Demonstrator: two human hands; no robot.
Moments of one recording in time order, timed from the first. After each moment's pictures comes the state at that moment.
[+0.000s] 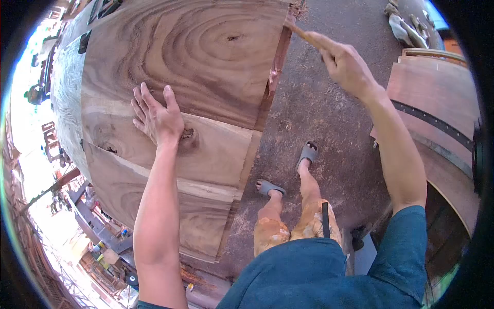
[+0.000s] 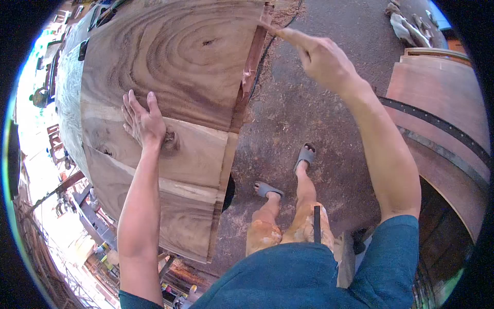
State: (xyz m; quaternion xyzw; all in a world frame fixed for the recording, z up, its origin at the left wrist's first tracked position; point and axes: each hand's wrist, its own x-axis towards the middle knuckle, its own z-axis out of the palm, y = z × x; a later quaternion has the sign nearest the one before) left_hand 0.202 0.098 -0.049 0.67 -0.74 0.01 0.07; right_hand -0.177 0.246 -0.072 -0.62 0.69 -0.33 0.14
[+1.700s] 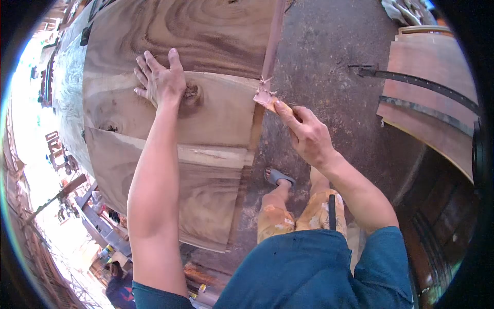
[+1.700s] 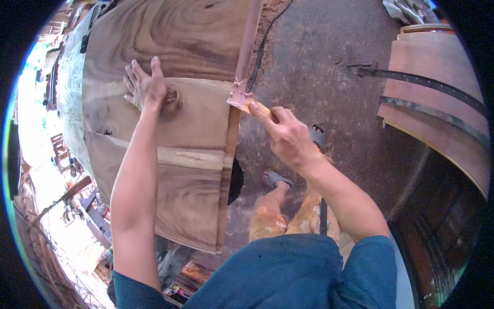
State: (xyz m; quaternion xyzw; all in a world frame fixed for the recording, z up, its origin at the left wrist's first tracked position) left_hand 0.213 0.095 -0.052 0.64 -0.76 -0.02 0.09; right_hand 0.046 0.399 -0.089 -0.59 0.73 -0.31 0.17
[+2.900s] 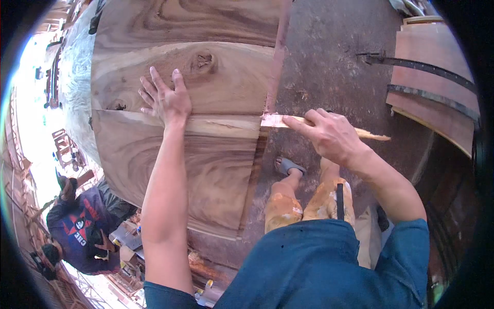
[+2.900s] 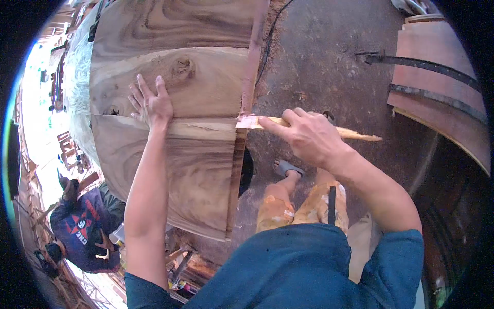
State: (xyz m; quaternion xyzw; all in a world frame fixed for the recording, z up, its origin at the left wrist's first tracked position) left_hand 0.303 0.158 -0.048 0.67 -0.74 0.00 0.06; right_hand 0.059 0.439 -0.043 -0.71 0.64 -0.16 0.23
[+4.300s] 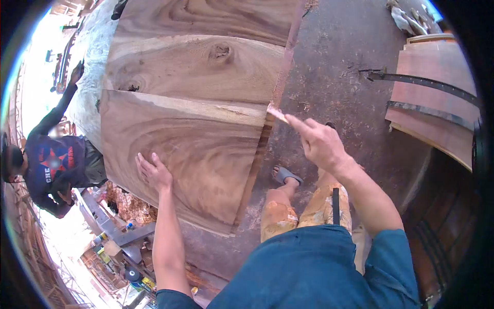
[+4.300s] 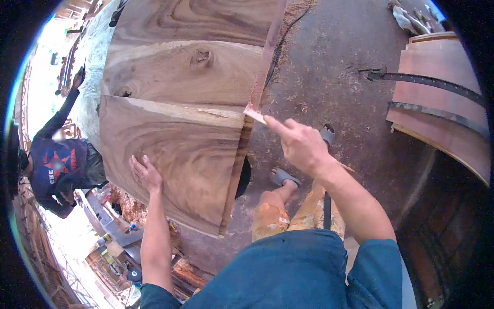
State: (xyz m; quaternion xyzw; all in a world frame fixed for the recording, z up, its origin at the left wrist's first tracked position) left_hand 0.567 0.278 -0.056 0.71 -0.69 0.09 0.11; right_hand 0.110 0.468 -0.054 -0.60 0.70 -0.26 0.27
